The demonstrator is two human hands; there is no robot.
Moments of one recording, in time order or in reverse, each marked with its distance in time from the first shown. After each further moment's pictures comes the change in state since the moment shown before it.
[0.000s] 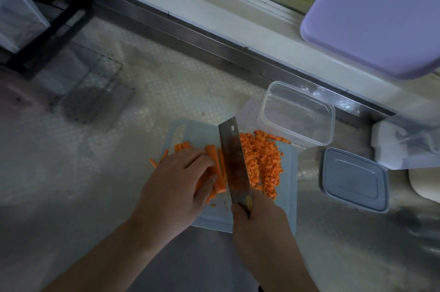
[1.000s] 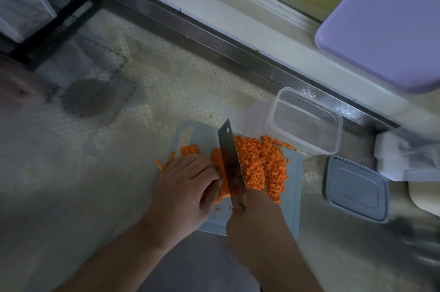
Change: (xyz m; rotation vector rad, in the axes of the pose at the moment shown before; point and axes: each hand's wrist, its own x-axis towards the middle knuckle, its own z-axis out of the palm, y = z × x) left_hand -0.006 -0.018 0.026 -0.098 0.179 0.128; right_hand 0.009 -0.026 0.006 -0.201 -0.025 0.006
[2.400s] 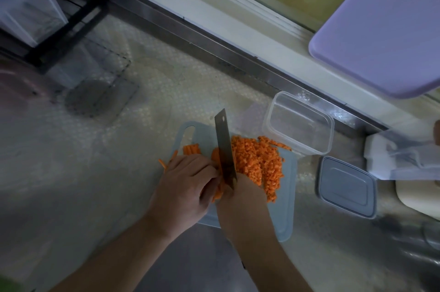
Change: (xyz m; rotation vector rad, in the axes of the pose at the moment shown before) left_hand -0.002 0.000 -0.004 0.009 0.037 0.029; right_hand 0.009 -0.017 0.015 0.067 0.112 -0.104
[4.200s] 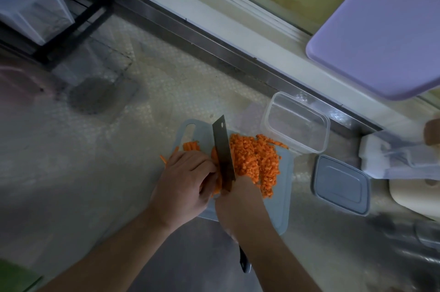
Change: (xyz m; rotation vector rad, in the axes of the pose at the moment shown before) left_hand 0.000 0.002 -0.002 0.019 0.008 -0.014; right_hand -0.002 -0.006 -0.008 -0.034 -0.121 0.215
